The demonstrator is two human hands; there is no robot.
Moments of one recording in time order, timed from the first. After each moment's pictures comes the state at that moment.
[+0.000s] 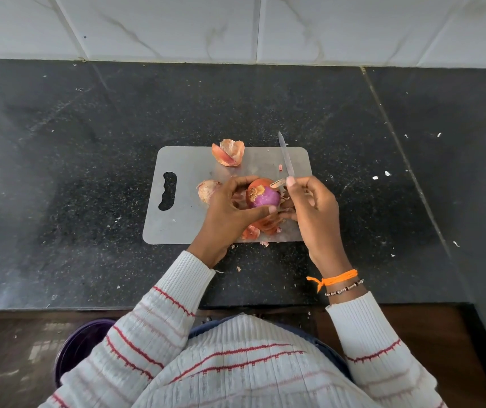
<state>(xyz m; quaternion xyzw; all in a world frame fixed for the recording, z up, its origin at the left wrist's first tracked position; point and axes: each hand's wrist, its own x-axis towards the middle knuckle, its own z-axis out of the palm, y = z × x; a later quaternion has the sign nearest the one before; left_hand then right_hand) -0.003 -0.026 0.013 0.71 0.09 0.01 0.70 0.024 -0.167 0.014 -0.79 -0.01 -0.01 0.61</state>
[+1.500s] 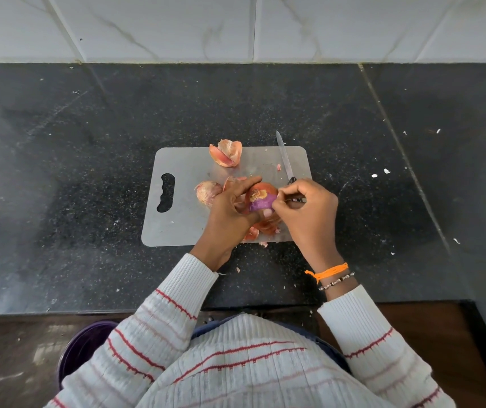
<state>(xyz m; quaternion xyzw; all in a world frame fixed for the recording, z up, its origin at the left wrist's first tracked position) 0.000 -0.031 0.006 0.69 0.09 -0.01 0.71 0.030 -0.166 0.007 -0.85 -0.14 -0.18 0.47</state>
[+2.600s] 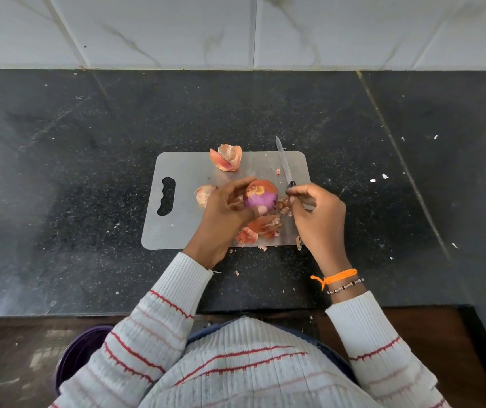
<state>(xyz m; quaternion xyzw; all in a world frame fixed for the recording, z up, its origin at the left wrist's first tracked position) 0.002 -0.025 0.012 0.64 0.12 -0.03 0.76 0.031 -0.179 0.009 -0.86 -0.04 -0.09 0.49</state>
